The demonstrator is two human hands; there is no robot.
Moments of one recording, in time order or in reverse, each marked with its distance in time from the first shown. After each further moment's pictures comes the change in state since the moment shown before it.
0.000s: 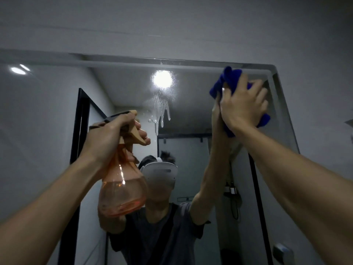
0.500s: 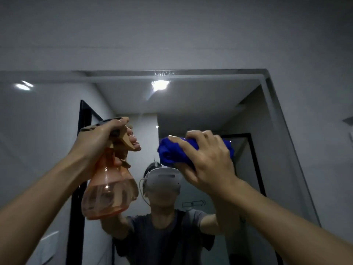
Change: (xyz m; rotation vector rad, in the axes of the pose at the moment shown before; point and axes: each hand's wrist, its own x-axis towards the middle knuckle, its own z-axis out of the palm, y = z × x) left_hand 0.006 0.026 -0.006 0.049 -0.002 -0.078; right_hand -0.110 0.013 -0.013 0.173 -0.109 -0.847
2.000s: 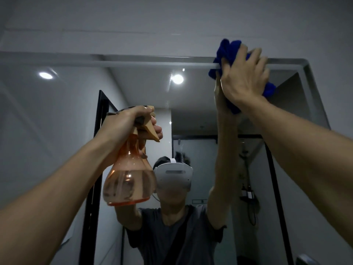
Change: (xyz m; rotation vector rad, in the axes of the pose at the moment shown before) left_hand 0.009 -0.009 -0.012 0.000 0.008 0.000; right_hand 0.149 0.061 0.015 -0.133 0.121 0.666
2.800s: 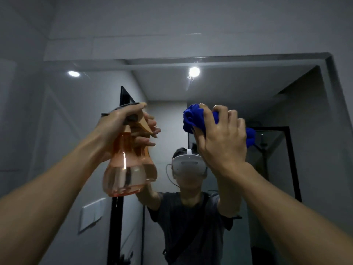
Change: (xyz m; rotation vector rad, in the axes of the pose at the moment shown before) left_hand -0.029 0.027 -0.054 0.044 -0.013 -0.066; right_hand -0.156 -0.038 -0.027 0.012 -0.152 -0.344
